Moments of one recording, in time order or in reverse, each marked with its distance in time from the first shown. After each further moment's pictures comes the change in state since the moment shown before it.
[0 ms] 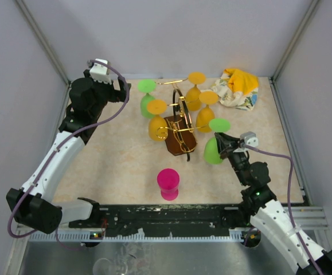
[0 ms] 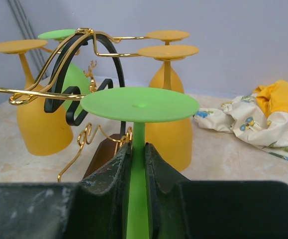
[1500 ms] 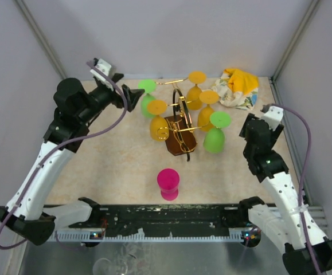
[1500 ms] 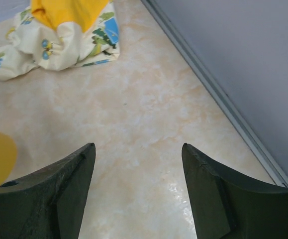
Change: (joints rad) left arm -0.081 -0.103 0.159 -0.143 0.277 0.063; right arm -0.152 0.369 0.573 -0.863 0.669 0.209
